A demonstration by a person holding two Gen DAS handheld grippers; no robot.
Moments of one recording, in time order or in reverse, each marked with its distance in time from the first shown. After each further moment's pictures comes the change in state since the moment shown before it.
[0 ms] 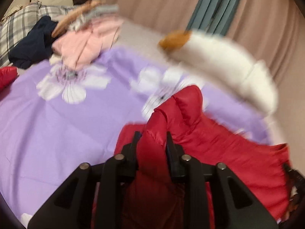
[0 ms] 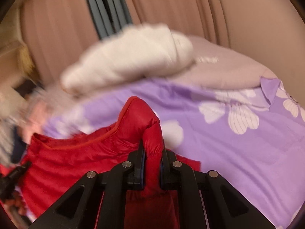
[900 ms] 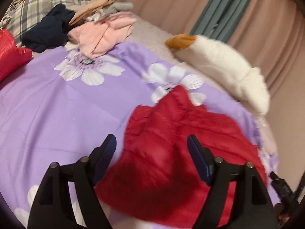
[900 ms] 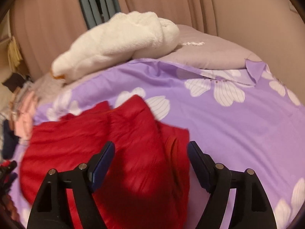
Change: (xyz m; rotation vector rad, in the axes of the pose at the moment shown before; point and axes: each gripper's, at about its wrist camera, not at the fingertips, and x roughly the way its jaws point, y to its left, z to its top) left arm -0.082 0.027 -0.023 -0.084 -0.012 -0.078; right arm -0.069 -0.002 -0.030 0.045 -0.005 0.017
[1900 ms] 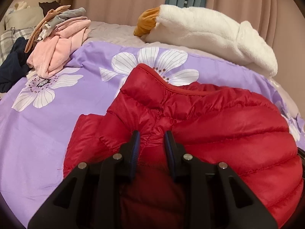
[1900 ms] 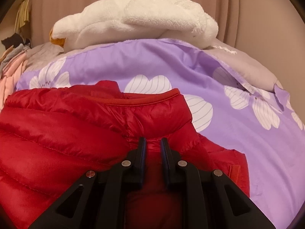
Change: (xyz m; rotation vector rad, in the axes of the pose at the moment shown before) left arm 0.130 -0.057 -0.019 0.319 0.005 0.056; right arm 0.124 0.061 -0.014 -0.229 0.018 -0.143
